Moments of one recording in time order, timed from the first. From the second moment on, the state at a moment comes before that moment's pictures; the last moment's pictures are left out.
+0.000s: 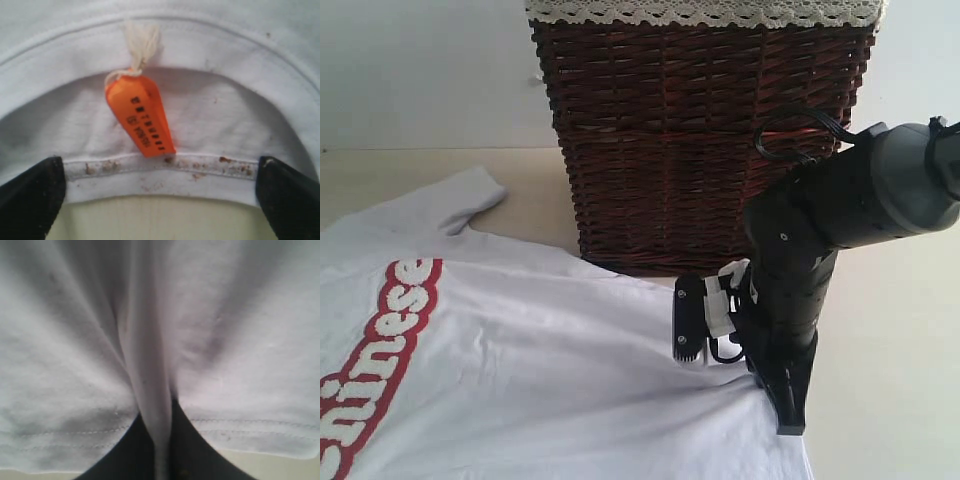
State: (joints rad) left arm 0.43 2.03 -1.18 0.00 0.81 2.10; right arm 0.45 1.93 -1.00 -0.15 0.72 -0.76
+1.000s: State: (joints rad) left arm 0.43 2.03 -1.18 0.00 0.81 2.10; right arm 0.45 1.93 -1.00 -0.14 0.68 -0.76
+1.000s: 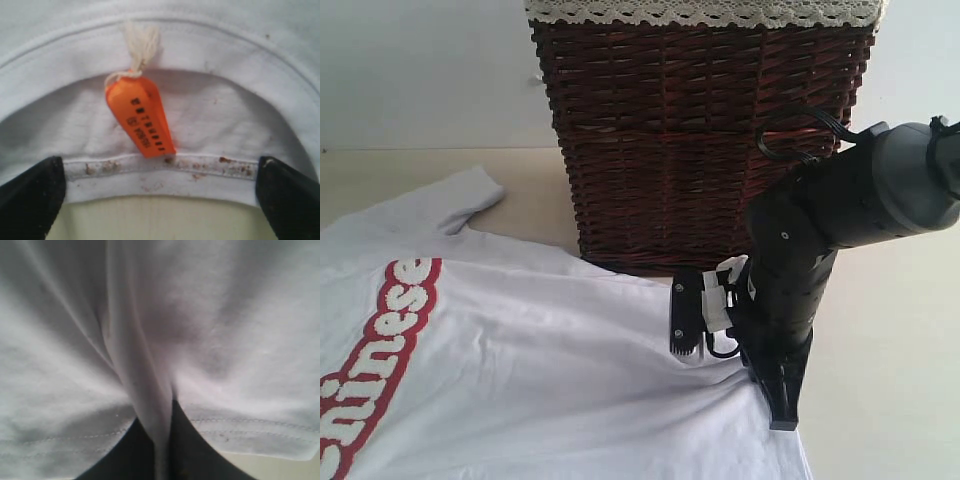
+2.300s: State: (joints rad) left arm 0.43 2.06 -1.18 0.01 0.79 1.97; right arm 0.44 1.93 -1.00 -0.14 0.64 -0.76
